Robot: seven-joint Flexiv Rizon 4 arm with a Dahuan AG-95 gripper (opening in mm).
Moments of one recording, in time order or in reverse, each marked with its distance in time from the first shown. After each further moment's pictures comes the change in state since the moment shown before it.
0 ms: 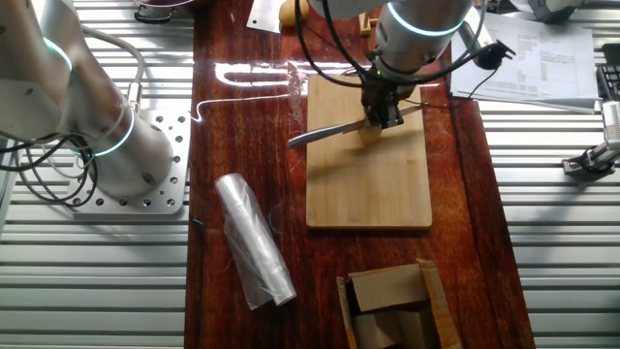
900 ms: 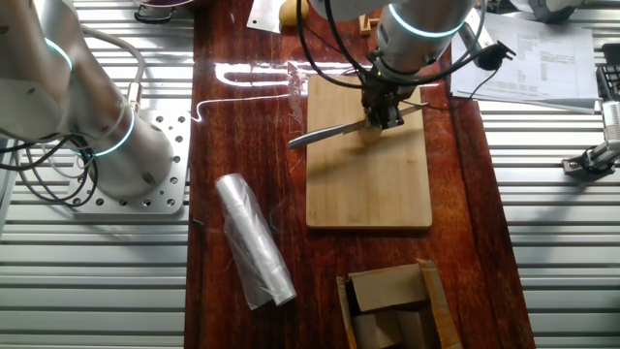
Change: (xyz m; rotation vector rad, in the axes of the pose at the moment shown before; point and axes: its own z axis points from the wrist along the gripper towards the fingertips) arm 0.002 -0.001 0.009 -0.004 -0.002 -0.007
